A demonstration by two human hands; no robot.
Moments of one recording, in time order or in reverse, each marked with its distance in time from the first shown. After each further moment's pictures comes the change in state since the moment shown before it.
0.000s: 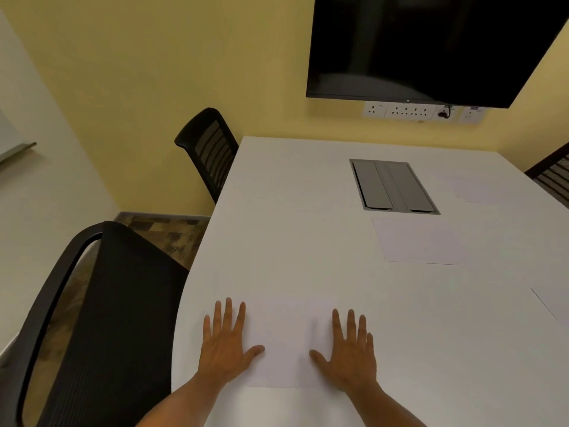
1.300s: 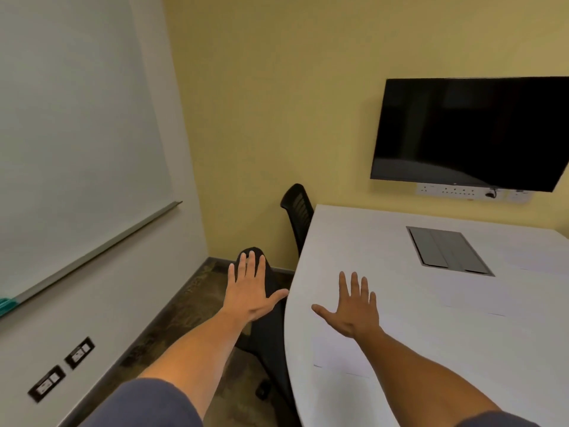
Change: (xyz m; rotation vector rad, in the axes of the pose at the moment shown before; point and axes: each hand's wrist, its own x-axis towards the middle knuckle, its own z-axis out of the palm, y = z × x) left_hand -0.203 -0.140 -0.264 0.078 0.344 -0.114; right_hand -0.173 -0.212 -0.157 0.029 0.264 -0.249
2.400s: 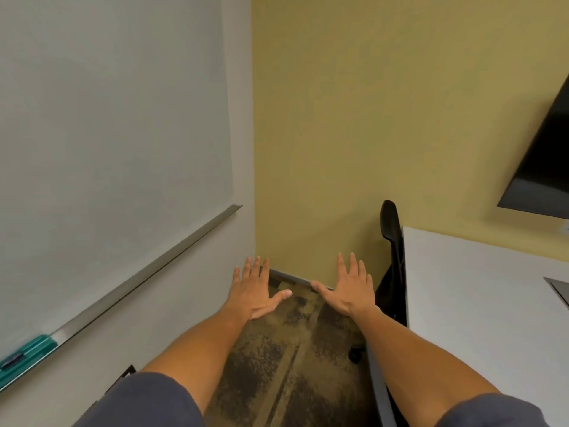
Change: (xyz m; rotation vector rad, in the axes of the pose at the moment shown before) left_hand 0.241 -0.382 0.052 -0.109 -0.080 -0.121; right_hand 0.318 -0.384 0.063 0.047 0.042 -0.188
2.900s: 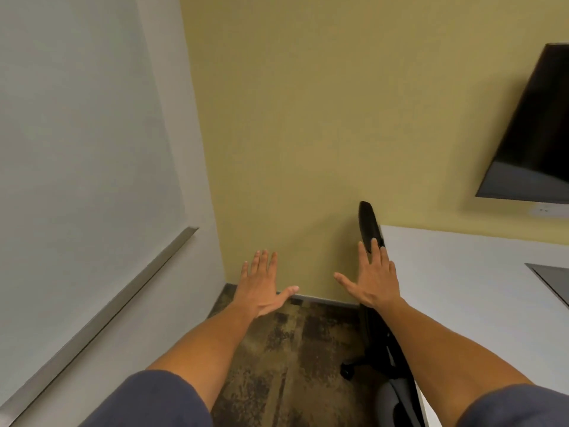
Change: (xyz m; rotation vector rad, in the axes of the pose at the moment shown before) left_hand 0.227 0.042 0.014 0.033 -0.013 0.245; right_hand 0.178 0.097 -0.010 -0.094 0.114 0.201
